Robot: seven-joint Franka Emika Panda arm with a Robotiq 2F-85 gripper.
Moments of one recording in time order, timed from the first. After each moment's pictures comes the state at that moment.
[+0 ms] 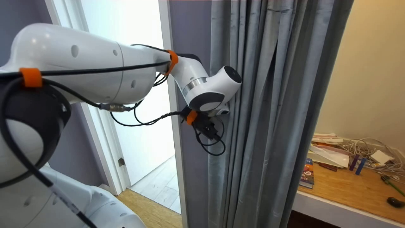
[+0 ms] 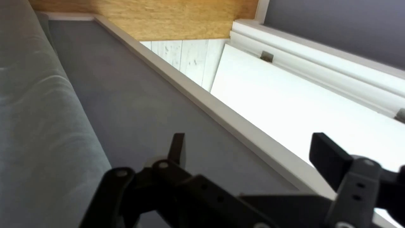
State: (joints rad) arm 0.02 -0.45 -0.17 -2.39 0.62 1.92 -0.56
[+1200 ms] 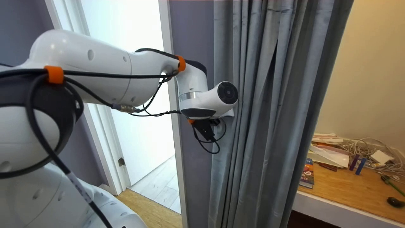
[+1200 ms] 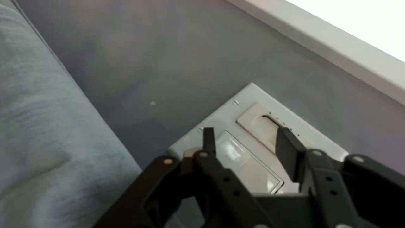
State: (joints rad) arm 0.05 -0.42 -0.13 -2.46 1.05 2.36 -0.64
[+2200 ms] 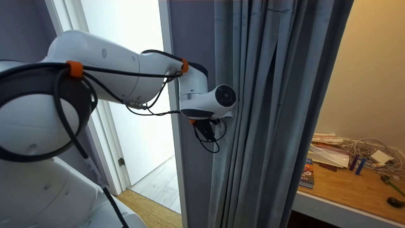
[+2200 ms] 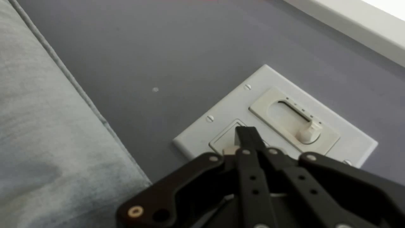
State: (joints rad) arm 0.04 -0.36 -0.10 -2.43 1.14 2.44 -0.68
